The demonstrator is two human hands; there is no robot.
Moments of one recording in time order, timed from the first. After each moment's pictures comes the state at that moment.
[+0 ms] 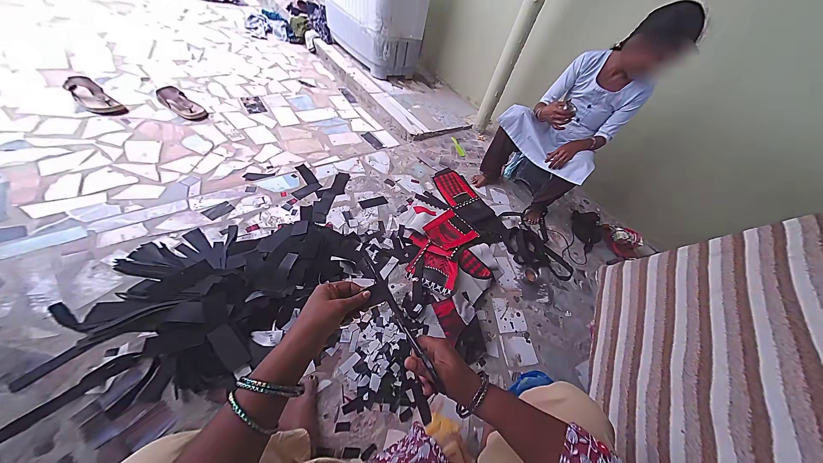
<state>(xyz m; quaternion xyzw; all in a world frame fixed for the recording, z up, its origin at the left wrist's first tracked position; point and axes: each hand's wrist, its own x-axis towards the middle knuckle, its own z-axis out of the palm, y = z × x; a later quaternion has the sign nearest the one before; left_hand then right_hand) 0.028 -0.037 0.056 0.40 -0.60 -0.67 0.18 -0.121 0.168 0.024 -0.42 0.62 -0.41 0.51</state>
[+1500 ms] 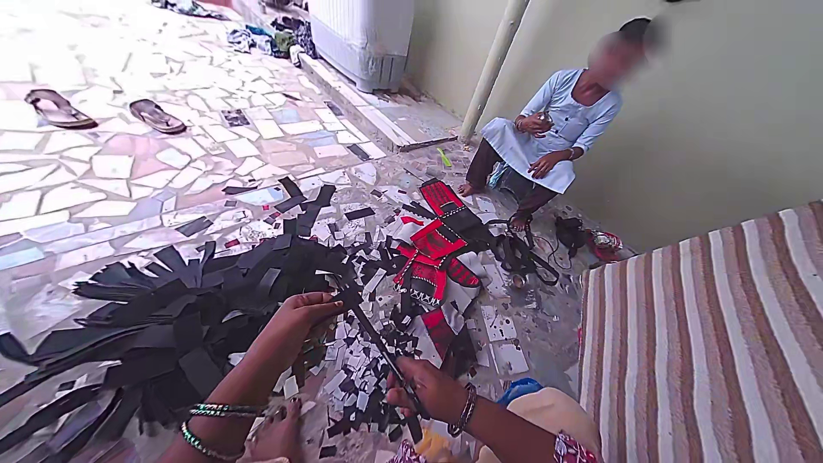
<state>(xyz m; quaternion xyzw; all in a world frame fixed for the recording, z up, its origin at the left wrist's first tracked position) 0.035 -0.052 0.054 0.40 -0.54 -0.71 0.20 -0.124 0.171 0.023 -0.51 0.60 -0.33 0.53</state>
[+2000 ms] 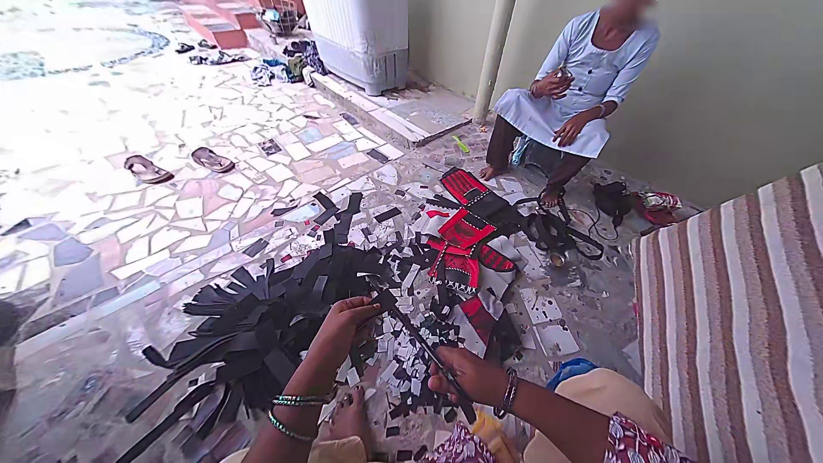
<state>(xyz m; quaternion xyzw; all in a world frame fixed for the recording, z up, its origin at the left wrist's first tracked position) 0.035 -0.047 0.059 0.41 -0.55 -0.70 0.18 -0.124 0.168 0.022 -0.51 0.61 -0.31 0.52</state>
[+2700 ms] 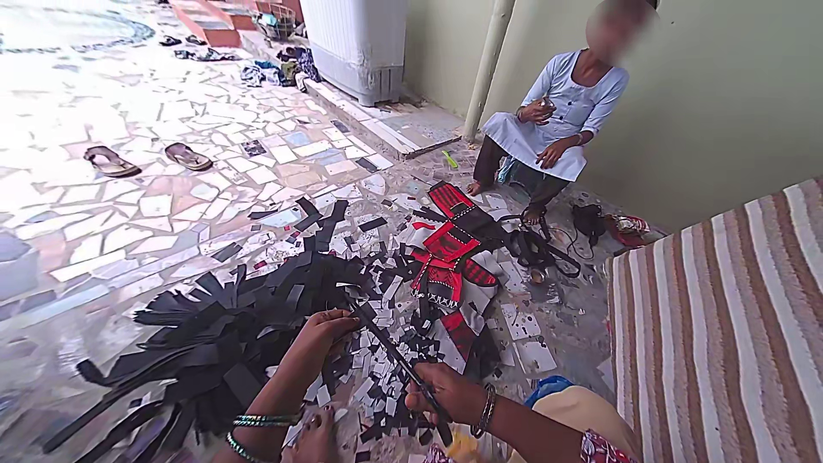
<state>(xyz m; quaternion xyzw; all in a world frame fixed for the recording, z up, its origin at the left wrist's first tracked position) 0.036 -0.049 0.050 0.41 -0.56 -0.70 0.18 -0.125 0.169 0.023 -0.51 0.60 -0.32 0.53</state>
